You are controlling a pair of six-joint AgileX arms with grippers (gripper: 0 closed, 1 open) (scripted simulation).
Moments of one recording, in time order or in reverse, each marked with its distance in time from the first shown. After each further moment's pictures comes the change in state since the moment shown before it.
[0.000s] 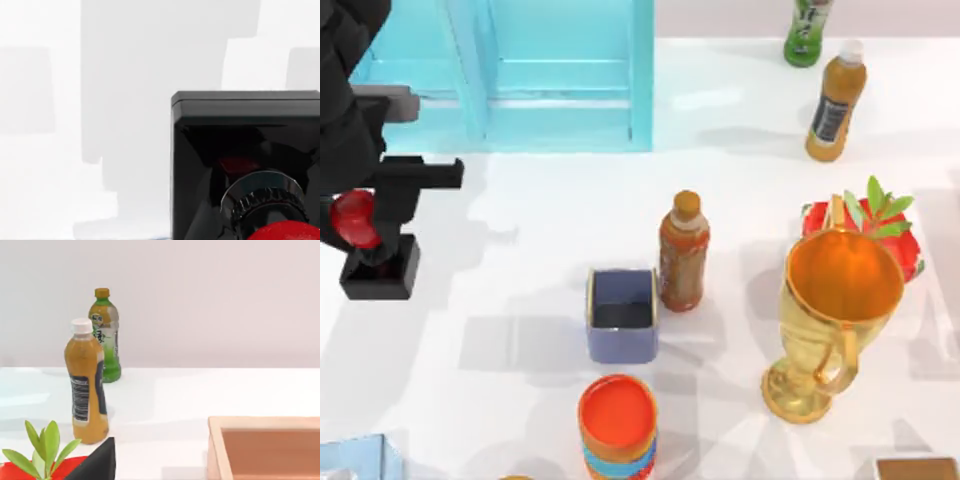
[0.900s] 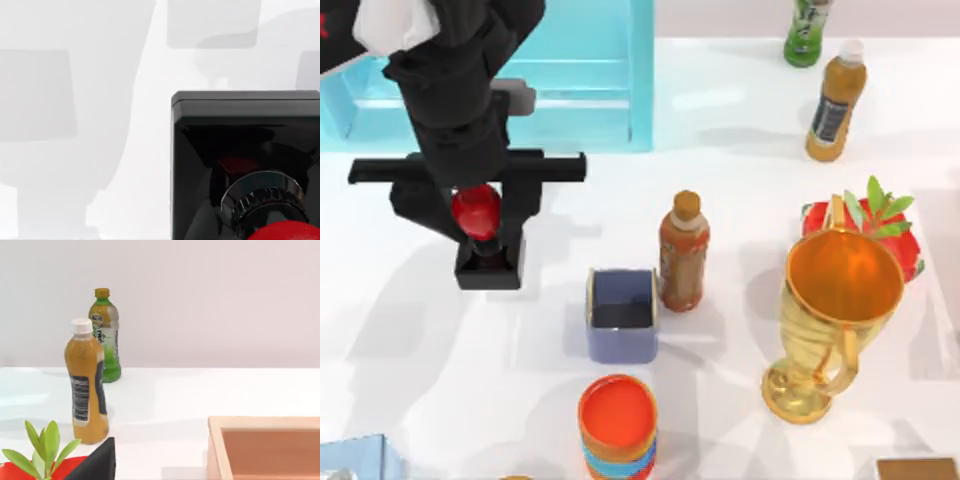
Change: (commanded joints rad) left arm -0.248 0.122 0.123 0.020 0.001 -0.249; right arm 0.000 0.000 0.000 0.000 0.000 0.000
